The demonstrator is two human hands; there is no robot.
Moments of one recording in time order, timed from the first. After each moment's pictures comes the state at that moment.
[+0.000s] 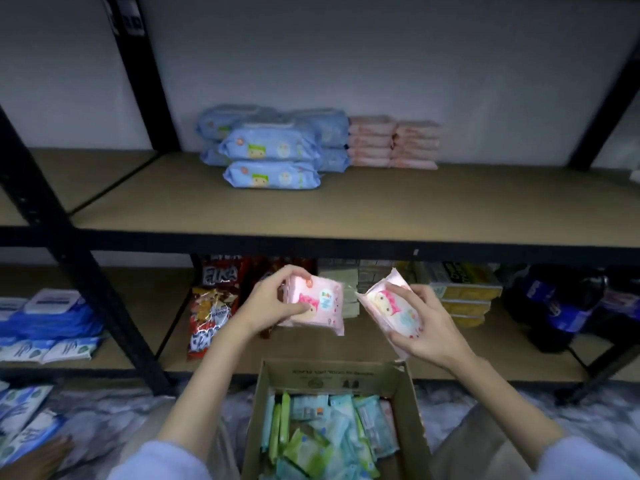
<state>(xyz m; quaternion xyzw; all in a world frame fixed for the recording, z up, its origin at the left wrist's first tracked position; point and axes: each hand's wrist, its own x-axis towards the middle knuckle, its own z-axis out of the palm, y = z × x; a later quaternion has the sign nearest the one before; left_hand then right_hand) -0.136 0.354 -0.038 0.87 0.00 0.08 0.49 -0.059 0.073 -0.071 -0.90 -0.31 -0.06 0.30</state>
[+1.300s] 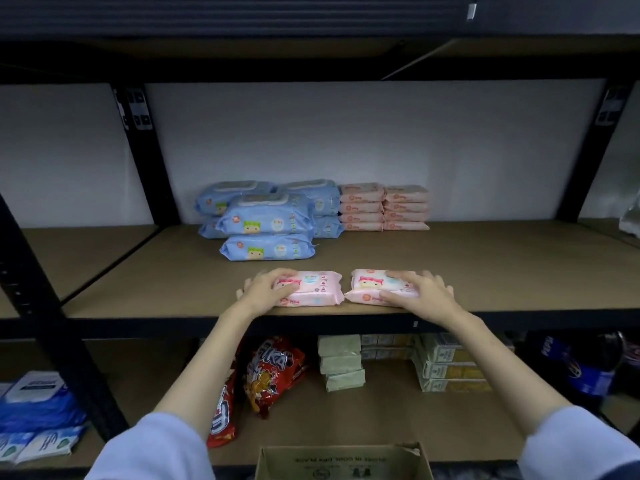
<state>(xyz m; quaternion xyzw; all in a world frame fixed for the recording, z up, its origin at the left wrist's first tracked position) -0.025 0.407 0.035 0.94 0.11 0.06 0.30 0.042 0.113 0.047 -0.96 -0.18 -0.01 0.22</state>
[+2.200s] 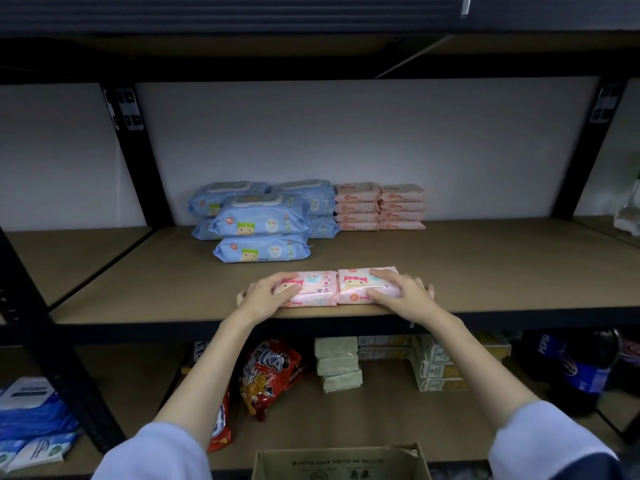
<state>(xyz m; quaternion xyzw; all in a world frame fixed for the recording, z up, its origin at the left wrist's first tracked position) -0.024 0.390 0.032 0.94 0.12 0.09 0.31 0.049 0.131 0.038 -0.94 -0.20 0.01 0.27</state>
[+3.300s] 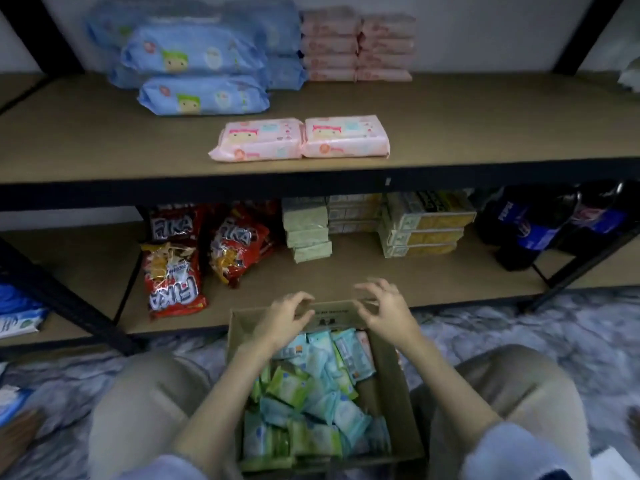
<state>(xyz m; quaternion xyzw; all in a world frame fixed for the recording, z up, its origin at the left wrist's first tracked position) -0.119 0.285 -0.173 0.93 0.04 -0.09 0.36 -0.071 0.080 -0.168 -0.94 -0.17 0.06 0.30</state>
